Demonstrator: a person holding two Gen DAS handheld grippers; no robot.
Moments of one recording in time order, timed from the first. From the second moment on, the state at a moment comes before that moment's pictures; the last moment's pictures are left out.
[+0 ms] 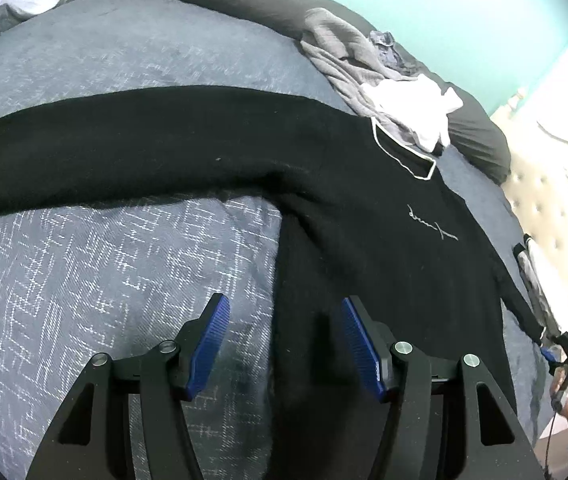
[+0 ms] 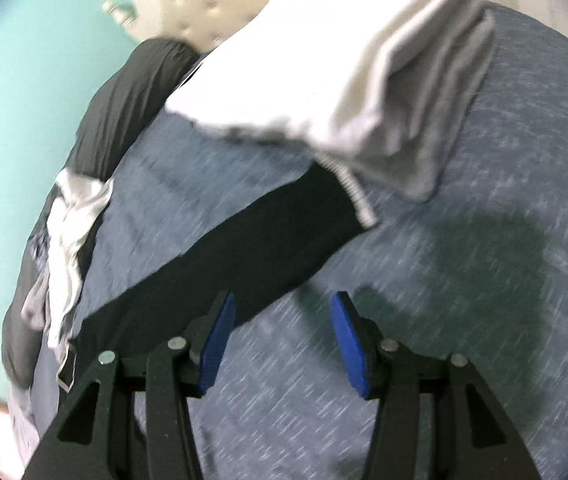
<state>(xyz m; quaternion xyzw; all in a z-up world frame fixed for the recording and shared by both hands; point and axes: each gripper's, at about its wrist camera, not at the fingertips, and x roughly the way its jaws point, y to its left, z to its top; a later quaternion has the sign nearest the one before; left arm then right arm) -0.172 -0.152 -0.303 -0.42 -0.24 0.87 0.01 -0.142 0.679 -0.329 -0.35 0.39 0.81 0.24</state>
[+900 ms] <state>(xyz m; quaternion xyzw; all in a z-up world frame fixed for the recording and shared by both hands) -0.160 -0.134 -0.303 -0.42 -0.23 0.88 0.02 -0.175 0.690 -0.344 -0.36 0.31 0.84 0.28</state>
